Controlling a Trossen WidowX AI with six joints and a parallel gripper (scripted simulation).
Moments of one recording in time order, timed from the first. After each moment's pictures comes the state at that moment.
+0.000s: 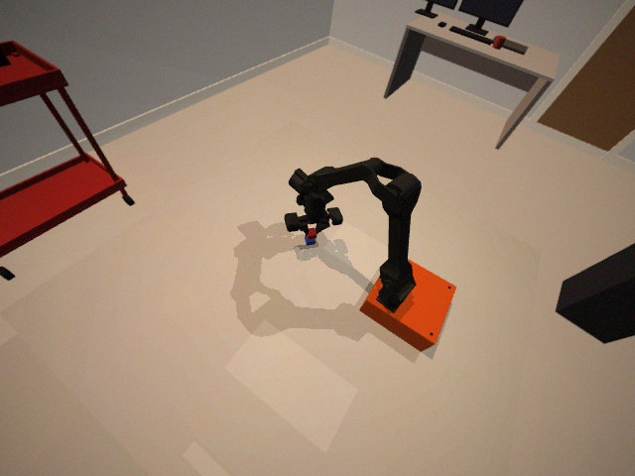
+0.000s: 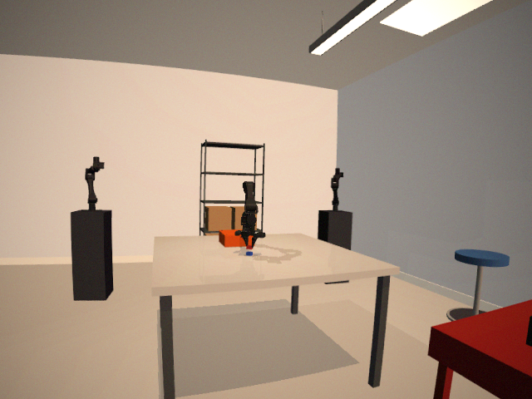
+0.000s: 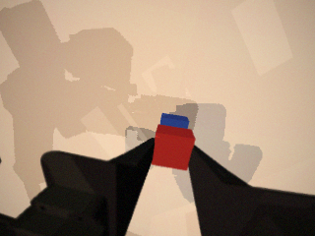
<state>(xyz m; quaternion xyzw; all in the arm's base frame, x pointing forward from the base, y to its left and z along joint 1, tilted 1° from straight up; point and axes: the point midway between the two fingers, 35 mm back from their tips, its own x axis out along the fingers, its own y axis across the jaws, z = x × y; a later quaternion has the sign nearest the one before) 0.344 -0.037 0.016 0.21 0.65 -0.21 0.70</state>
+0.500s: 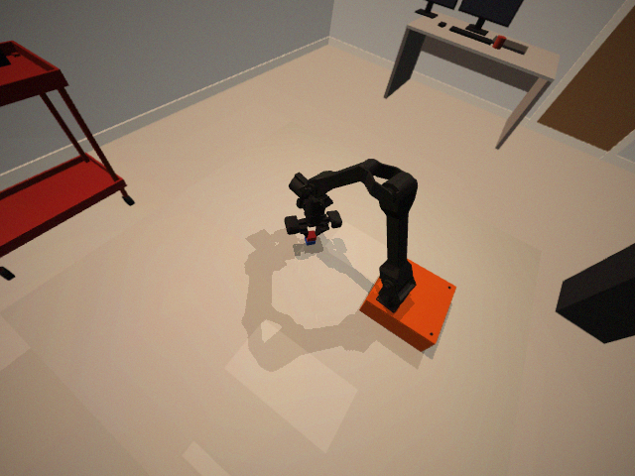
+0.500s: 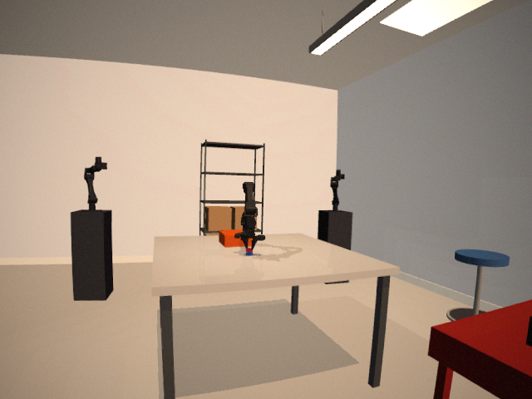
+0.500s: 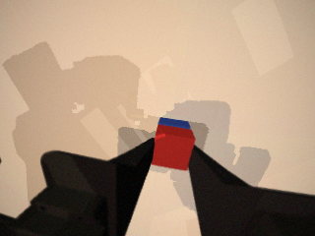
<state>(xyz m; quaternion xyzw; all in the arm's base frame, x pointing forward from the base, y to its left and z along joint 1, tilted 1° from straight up) 0.345 -0.038 -0.001 0.21 0.65 -0.21 0.70</state>
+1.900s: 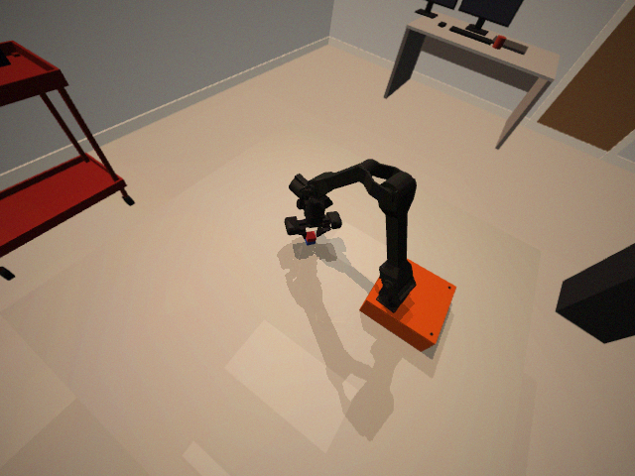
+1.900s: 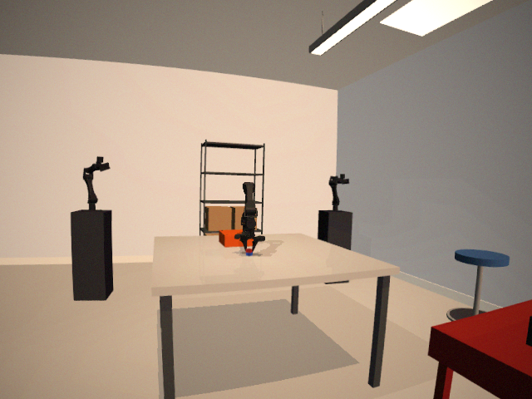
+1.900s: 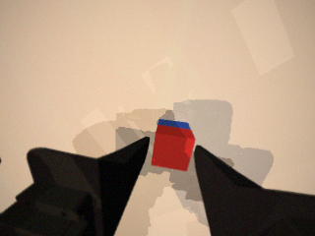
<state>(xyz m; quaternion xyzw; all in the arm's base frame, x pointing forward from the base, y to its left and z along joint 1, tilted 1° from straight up) 0.345 -0.039 -0.007 0.21 0.65 -0.21 0.70</state>
